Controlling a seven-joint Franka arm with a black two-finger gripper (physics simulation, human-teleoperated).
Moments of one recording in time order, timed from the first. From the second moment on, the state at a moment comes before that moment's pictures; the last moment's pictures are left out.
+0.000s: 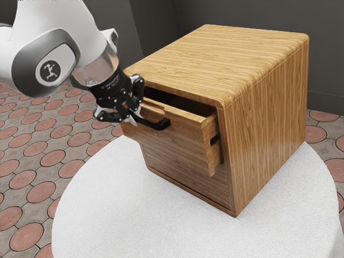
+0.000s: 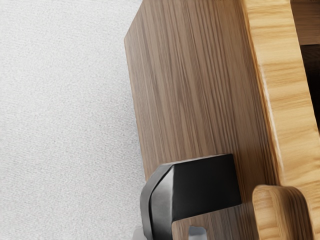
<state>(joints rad) -0.02 -0.21 0.01 -1.77 0.08 1.89 -1.35</state>
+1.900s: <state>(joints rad) 0.06 -0.68 -0.01 -2.19 0.06 1.91 -1.34</state>
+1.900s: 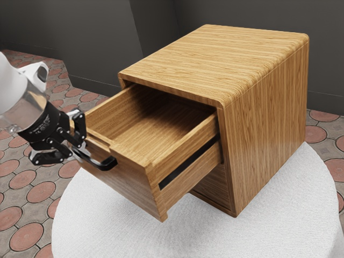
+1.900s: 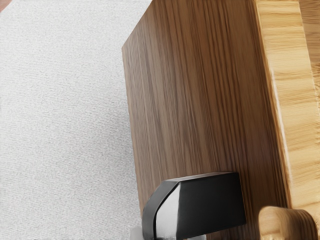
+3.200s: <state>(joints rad) 0.08 -0.97 0.00 -2.37 0.06 1.90 -1.33</state>
